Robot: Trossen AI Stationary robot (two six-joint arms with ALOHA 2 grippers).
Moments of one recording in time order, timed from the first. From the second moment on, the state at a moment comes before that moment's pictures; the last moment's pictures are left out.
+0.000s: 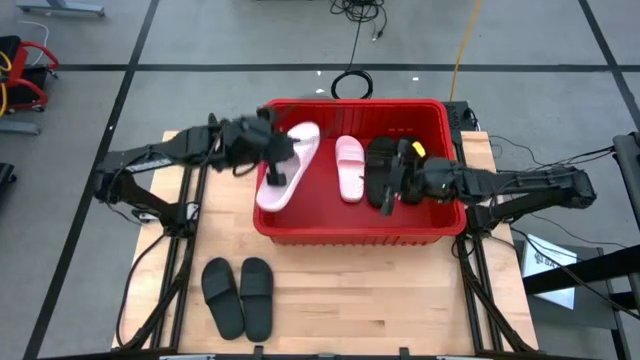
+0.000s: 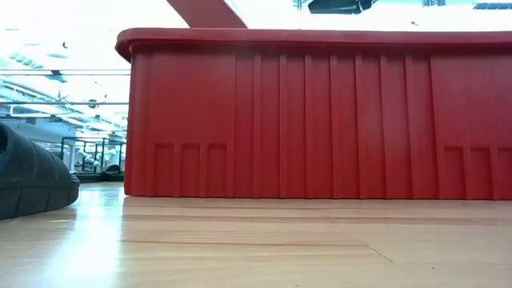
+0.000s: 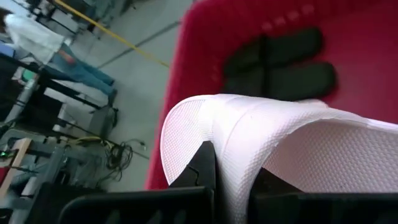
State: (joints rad) left arm 0.18 1.41 1.60 -0.75 -0.35 0.51; right arm -0.01 1.03 0.87 -0.03 0.33 -0.31
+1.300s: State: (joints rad) left arm 0.44 1.65 1.24 -0.03 -0.25 0.37; right arm -0.57 1.09 0.87 -0.01 -0.19 -0.33
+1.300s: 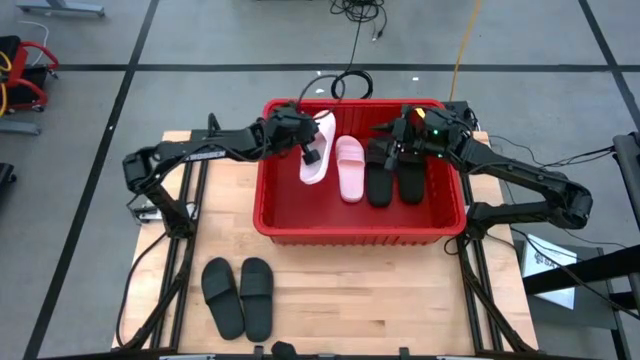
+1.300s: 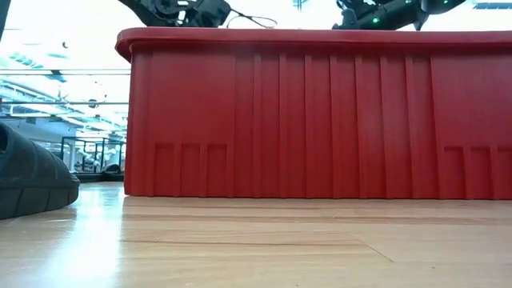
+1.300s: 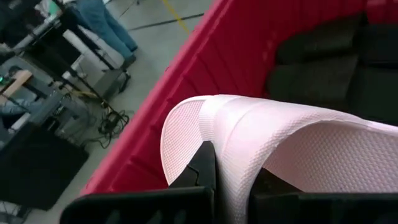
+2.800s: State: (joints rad) left arm 0.45 1.94 1.24 0.05 -0.28 0.31; right arm -0.59 1.09 0.87 -0.01 -0.19 -0.32
